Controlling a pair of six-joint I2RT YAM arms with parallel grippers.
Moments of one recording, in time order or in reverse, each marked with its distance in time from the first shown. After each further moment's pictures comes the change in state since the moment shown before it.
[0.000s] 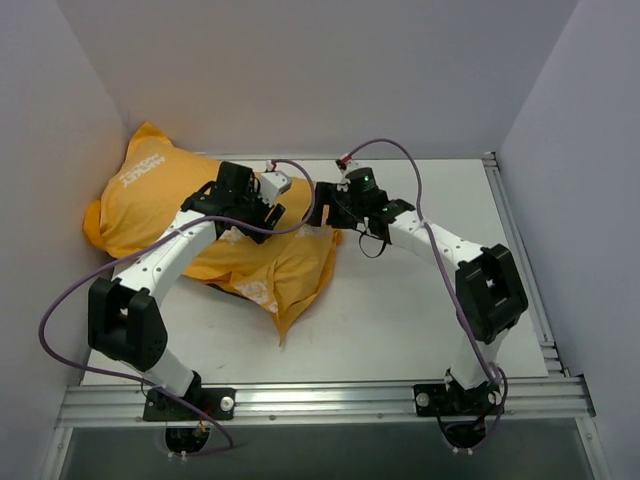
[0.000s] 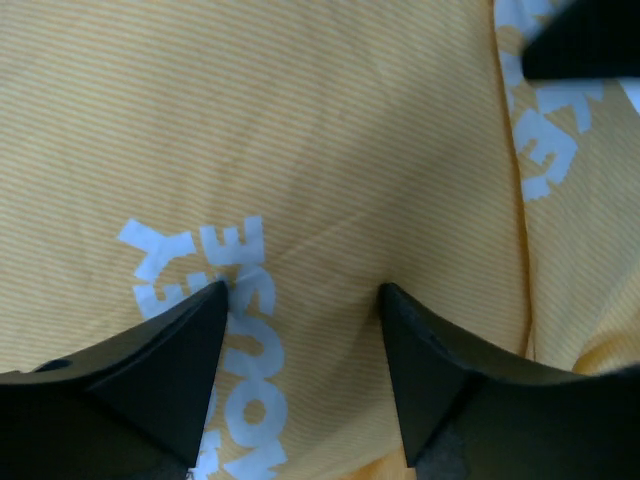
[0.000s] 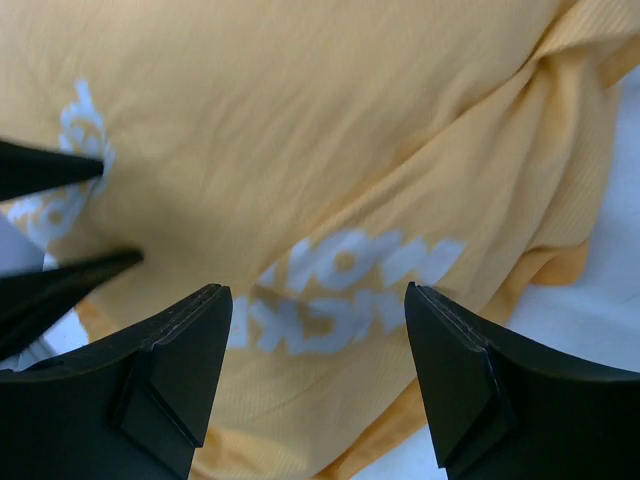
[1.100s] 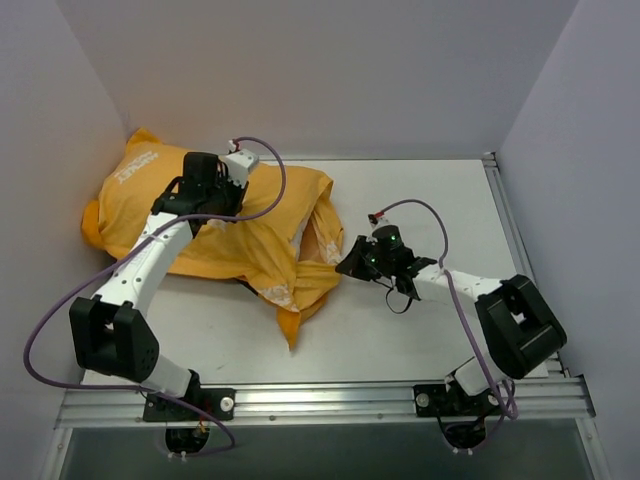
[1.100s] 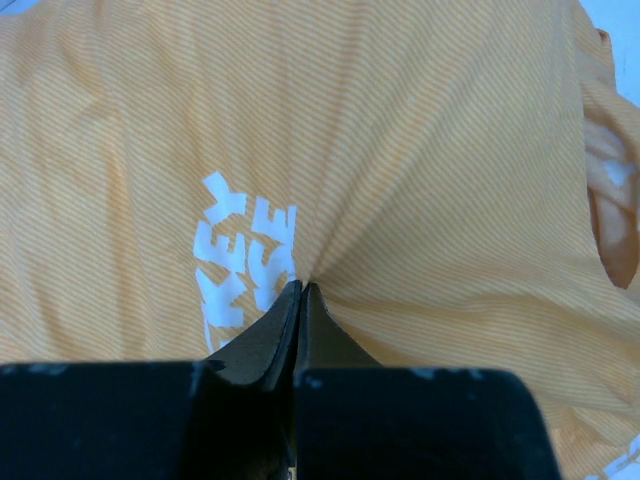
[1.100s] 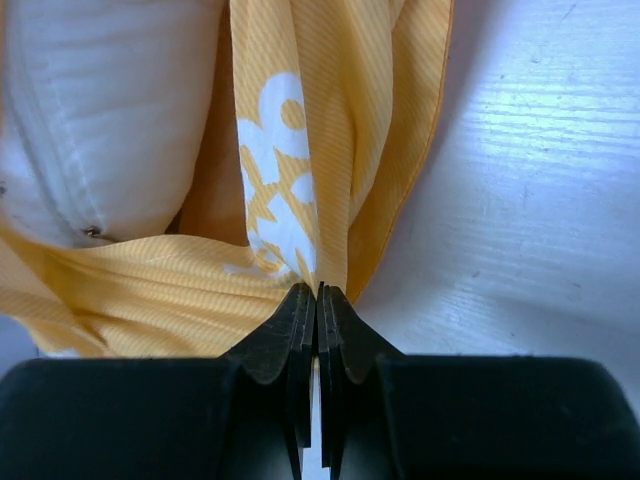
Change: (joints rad) left arm 0.141 -0.079 0.000 0.082 -0.002 -0.076; right arm -0.012 -0.291 -0.660 0.317 0.014 0.206
